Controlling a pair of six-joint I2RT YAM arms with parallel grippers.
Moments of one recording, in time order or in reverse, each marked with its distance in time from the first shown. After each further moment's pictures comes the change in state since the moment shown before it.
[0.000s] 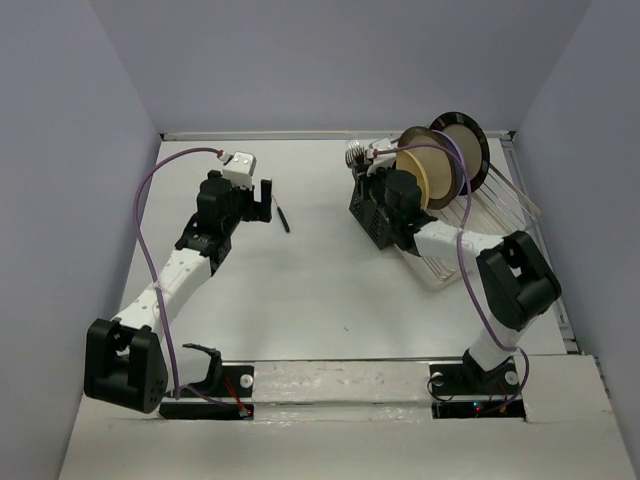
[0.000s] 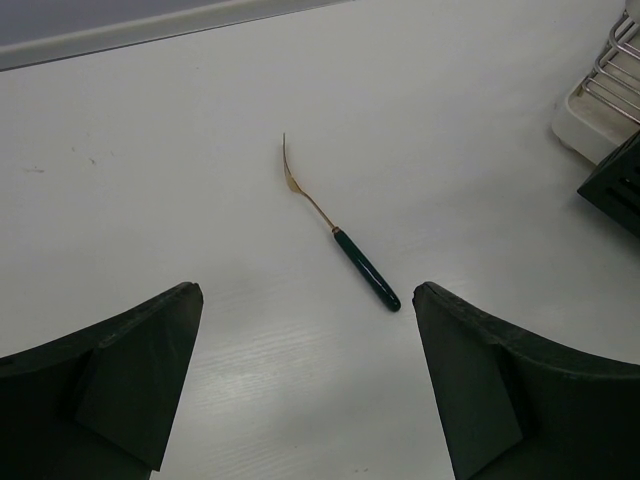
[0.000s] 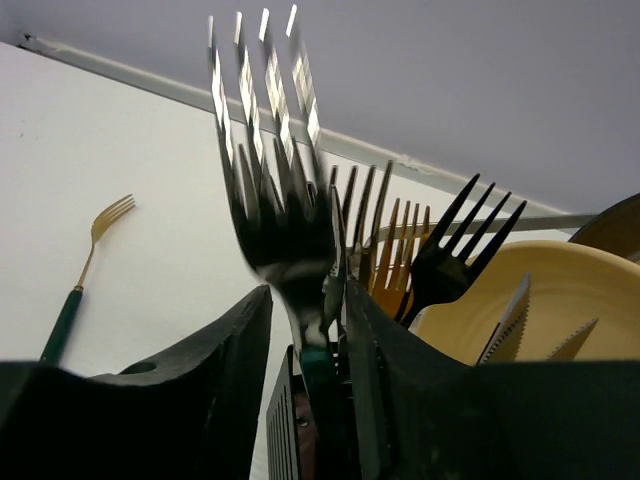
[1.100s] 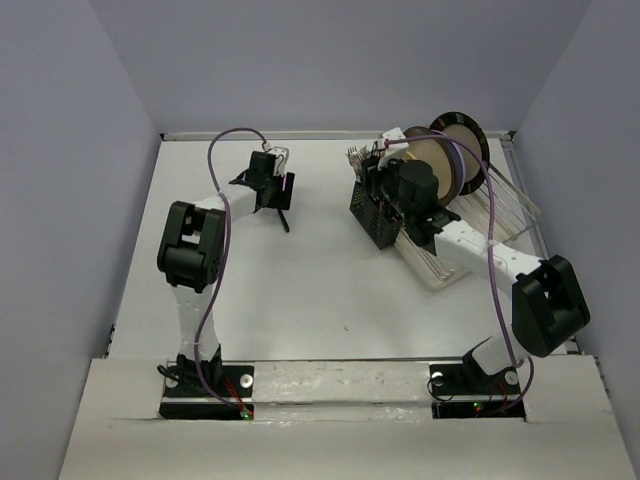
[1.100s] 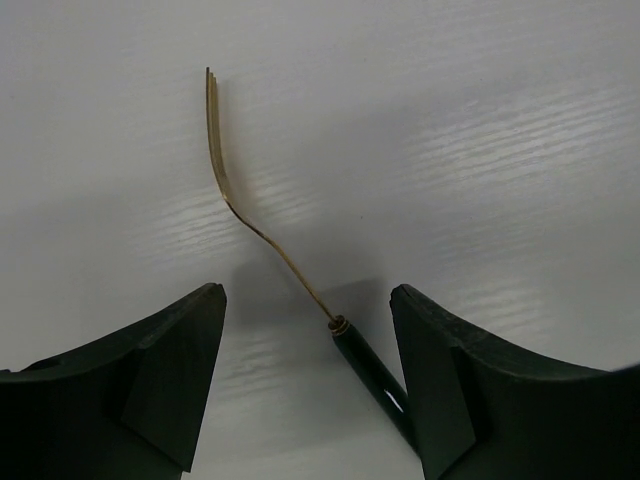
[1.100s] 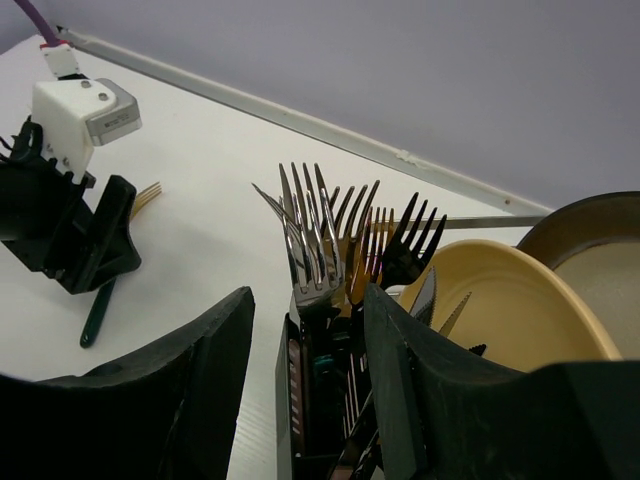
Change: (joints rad) left arm -0.010 0.798 0.533 -0.199 -0.028 -0.026; right arm -0.003 -0.196 0.039 -0.286 -0.067 0.006
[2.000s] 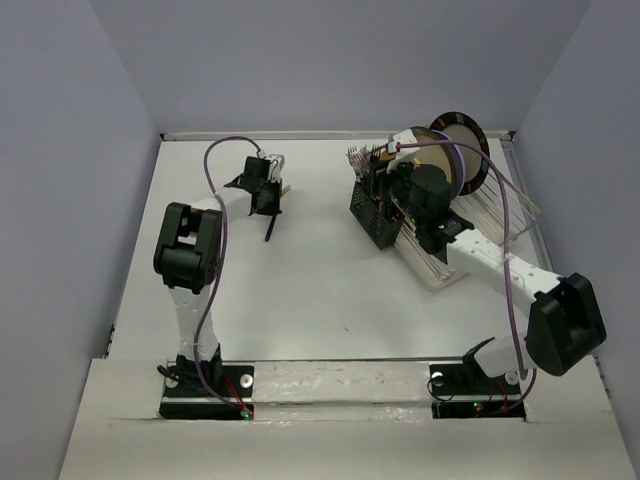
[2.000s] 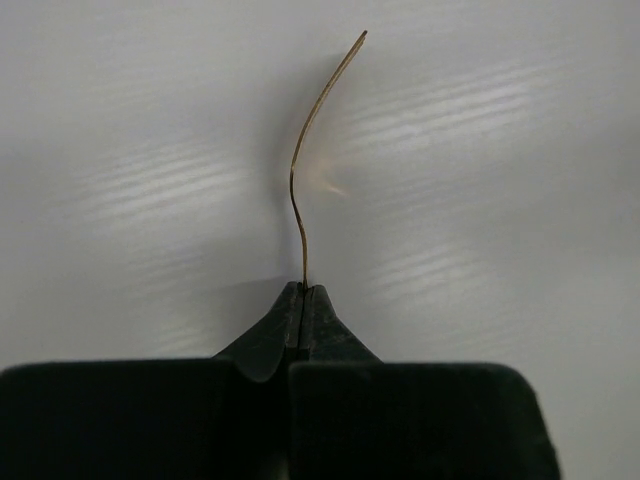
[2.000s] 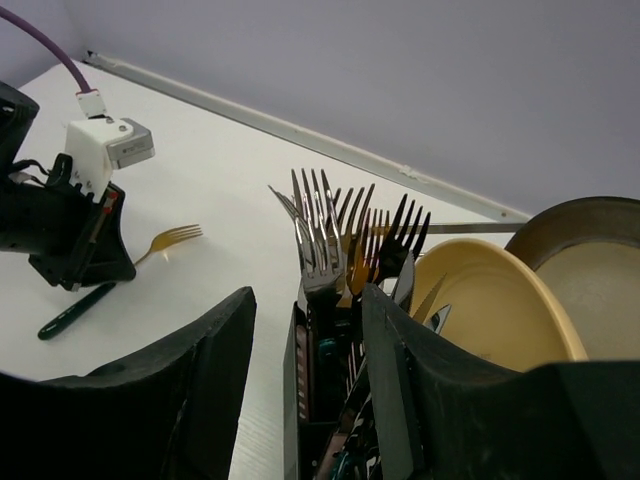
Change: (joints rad) left arm 0.021 0.016 -0.013 -0.042 0.107 -0.086; right arm 0.001 -0.111 -0.054 -0.014 -0.039 0.004
